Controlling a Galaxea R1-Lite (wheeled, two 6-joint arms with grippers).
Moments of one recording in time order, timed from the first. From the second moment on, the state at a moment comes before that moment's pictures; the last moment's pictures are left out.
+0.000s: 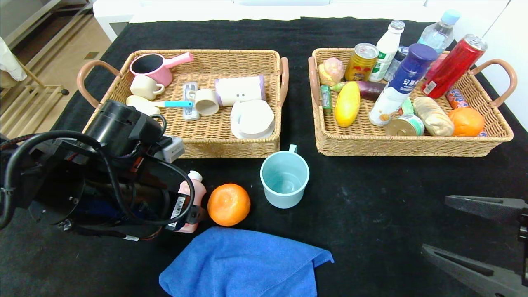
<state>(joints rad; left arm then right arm) -0.46 1.56 -1.14 0.44 0.24 -0.14 0.54 1.04 -0.59 -0.21 0.21 -0.10</state>
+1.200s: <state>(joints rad) -0.46 1.58 -1.13 0.39 0.24 -0.14 0.54 1.05 -0.58 -0.21 0.21 -0.10</state>
